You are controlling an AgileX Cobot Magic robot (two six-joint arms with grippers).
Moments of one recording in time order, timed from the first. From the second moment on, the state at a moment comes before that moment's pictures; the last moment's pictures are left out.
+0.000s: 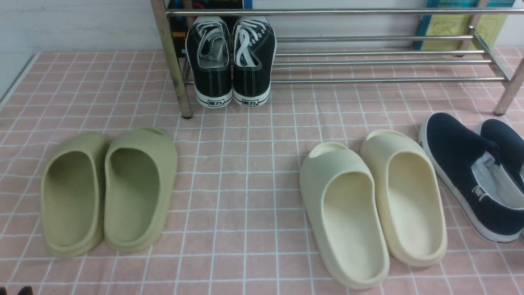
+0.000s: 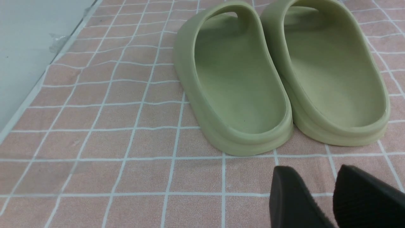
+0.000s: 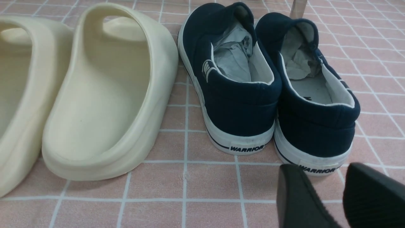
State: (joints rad) right arm -0.06 -0.01 0.02 0.03 0.37 -0.04; left arm 0.00 -0.01 0.02 0.14 0.36 -0.04
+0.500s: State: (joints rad) right arm -0.06 -0.01 0.02 0.37 0.38 -0.04; left arm 0.00 -0.01 0.02 0.14 0.36 -0.04
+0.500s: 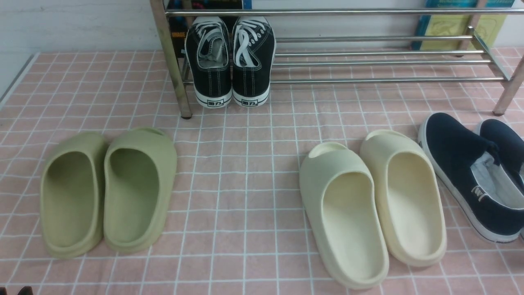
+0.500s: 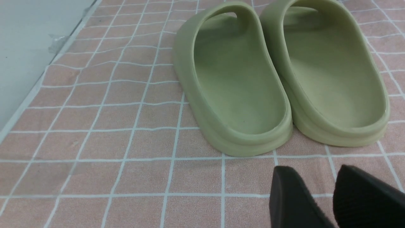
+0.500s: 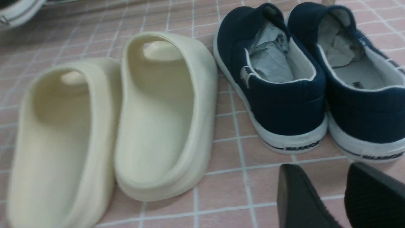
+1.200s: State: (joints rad) right arm -0.06 -0.01 0.02 1.23 0.26 0.06; left arm 0.00 -0.01 0.02 0.14 0.36 -0.04
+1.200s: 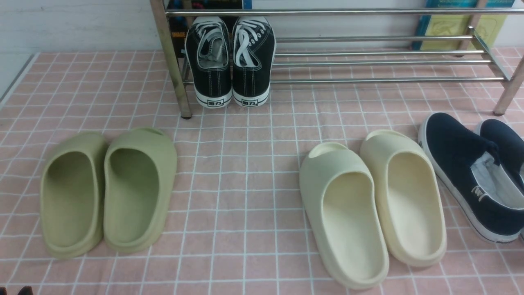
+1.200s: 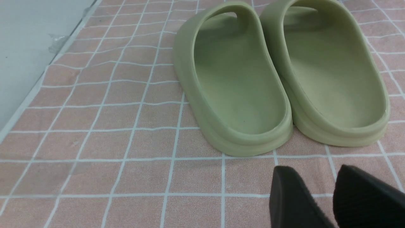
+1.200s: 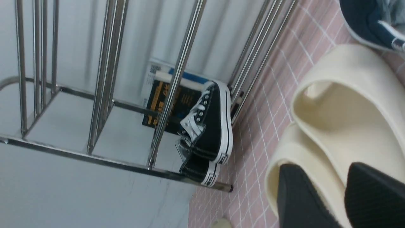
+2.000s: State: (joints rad) right arm -0.04 0.87 -0.94 0.27 1.10 -0.33; left arm 0.00 -0.01 0.02 0.14 0.37 -0.04
